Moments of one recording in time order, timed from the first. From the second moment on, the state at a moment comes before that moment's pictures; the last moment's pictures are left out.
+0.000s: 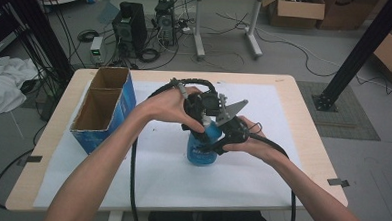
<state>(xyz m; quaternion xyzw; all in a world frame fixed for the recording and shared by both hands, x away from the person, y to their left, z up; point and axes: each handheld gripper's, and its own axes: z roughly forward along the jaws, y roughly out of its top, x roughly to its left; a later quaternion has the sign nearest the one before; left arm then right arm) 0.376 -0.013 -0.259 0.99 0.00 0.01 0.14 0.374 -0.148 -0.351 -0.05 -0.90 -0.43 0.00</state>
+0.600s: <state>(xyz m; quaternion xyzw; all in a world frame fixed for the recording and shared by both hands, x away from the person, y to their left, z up) 0.373 -0.014 -0.263 0.99 0.00 0.01 0.14 0.373 -0.148 -0.355 -0.05 -0.90 -0.43 0.01</state>
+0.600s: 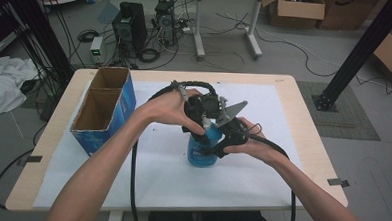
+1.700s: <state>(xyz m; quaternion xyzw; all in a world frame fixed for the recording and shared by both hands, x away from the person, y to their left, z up) 0.371 0.000 -0.249 0.99 0.05 0.01 0.14 0.373 -0.169 -0.346 -0.08 -0.92 -0.38 -0.01</state>
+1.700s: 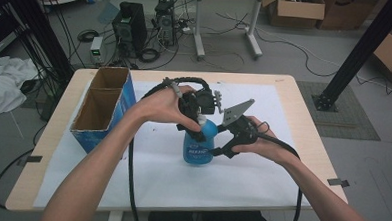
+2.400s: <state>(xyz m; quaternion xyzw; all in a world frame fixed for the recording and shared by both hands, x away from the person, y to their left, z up) 0.389 0.040 -0.174 0.95 0.27 0.05 0.13 0.387 -0.227 -0.323 -0.16 -0.94 -0.30 -0.07</state>
